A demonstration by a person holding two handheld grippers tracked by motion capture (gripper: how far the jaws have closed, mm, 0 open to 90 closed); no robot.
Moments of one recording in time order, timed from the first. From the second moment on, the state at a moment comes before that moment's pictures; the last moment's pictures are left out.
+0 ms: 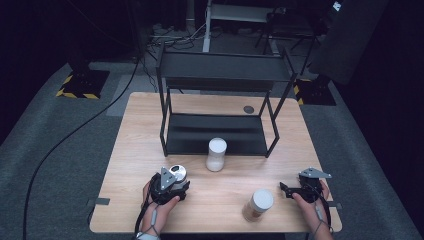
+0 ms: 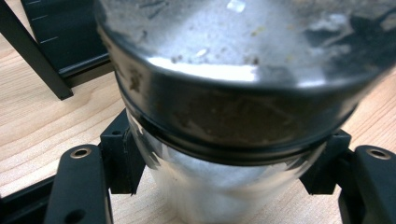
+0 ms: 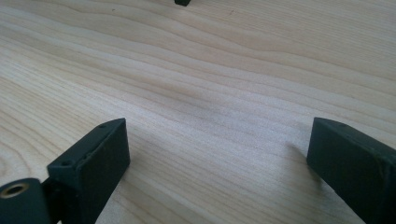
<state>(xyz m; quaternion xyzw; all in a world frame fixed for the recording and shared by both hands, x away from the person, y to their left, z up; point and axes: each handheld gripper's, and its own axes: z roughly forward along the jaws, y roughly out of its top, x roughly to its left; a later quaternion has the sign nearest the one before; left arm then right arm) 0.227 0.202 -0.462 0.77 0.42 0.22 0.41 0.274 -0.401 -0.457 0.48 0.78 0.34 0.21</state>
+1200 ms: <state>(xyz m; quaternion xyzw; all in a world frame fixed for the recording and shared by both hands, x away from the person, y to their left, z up) 0.264 0.195 -0.401 0.78 0.41 0.22 0.42 0.274 -0.401 -0.457 0.48 0.78 0.34 0.21</state>
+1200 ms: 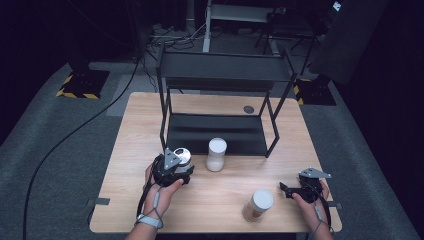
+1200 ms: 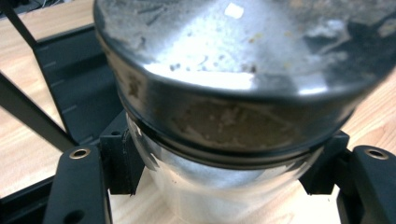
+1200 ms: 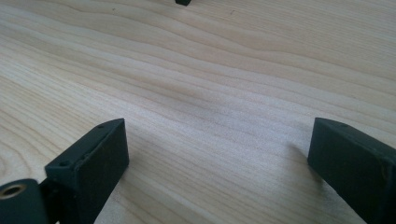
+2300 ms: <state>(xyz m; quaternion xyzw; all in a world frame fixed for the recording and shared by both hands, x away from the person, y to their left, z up) 0.327 0.187 -0.369 0.77 0.41 0.23 0.43 0.274 -0.399 -0.457 0.48 0.78 0.34 0.21</state>
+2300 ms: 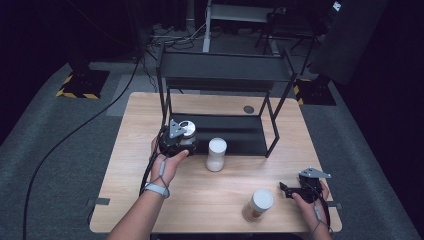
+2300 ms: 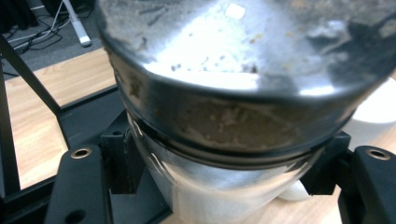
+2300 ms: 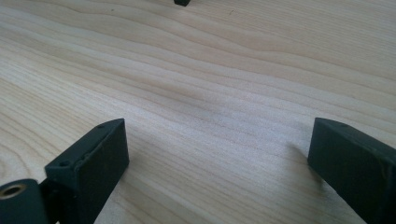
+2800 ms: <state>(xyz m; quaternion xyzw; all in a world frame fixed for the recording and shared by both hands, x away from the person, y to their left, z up) 0.362 0.181 -0.390 0.77 0.41 0.24 0.42 0.274 -0.399 -0.458 0.48 0.78 0.34 0.21</state>
